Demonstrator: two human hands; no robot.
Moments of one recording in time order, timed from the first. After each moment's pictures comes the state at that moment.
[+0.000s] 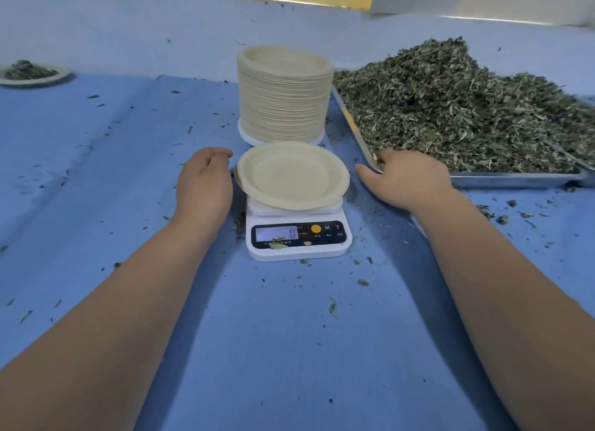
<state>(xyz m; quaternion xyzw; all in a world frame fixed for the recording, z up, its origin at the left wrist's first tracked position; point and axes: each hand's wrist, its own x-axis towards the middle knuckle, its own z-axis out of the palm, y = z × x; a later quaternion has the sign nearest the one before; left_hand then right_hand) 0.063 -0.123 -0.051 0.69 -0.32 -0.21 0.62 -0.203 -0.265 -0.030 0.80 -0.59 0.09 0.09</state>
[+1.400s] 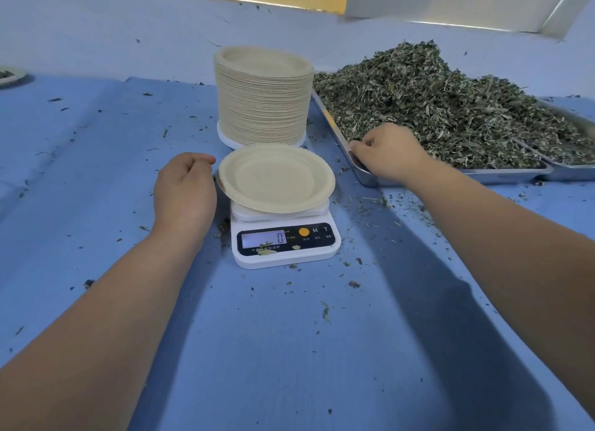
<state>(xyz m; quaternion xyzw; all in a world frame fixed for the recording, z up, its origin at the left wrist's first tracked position) 0.062 -0.124 -0.055 0.69 -0.30 -0.20 0.63 -0.202 -0.297 -0.008 0.82 -0.54 0.20 -0.05</state>
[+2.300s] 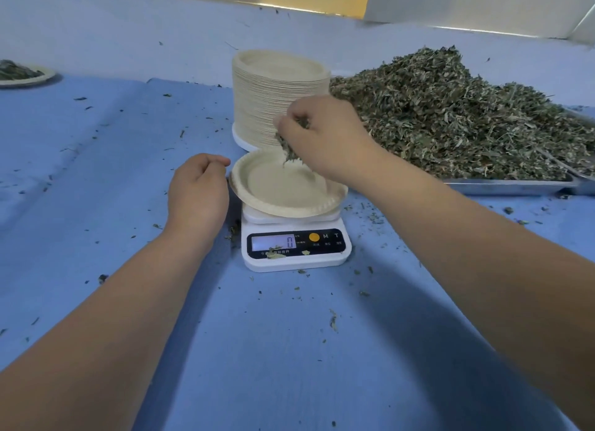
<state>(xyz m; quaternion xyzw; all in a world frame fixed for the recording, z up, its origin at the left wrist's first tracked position) 0.066 -0.128 -0.058 0.68 -0.30 -0.21 0.63 -0.102 -0.207 0.037 0.88 -0.35 0.31 -0.11</state>
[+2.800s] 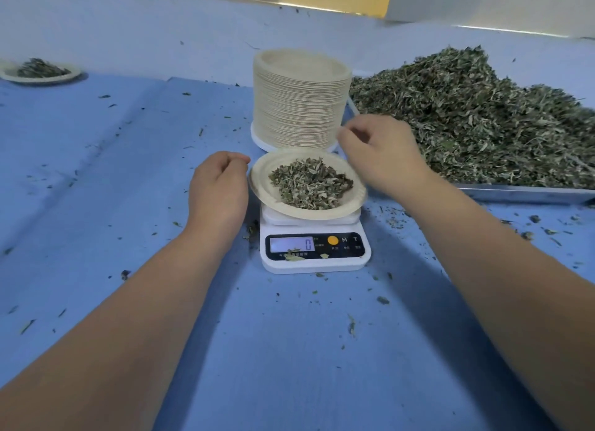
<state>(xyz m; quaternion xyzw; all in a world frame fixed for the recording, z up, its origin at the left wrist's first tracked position) 0.062 -0.122 -0.051 0.66 -0.31 -0.22 0.65 -0.138 -0.239 0.008 0.84 -0.41 0.34 -0.10</state>
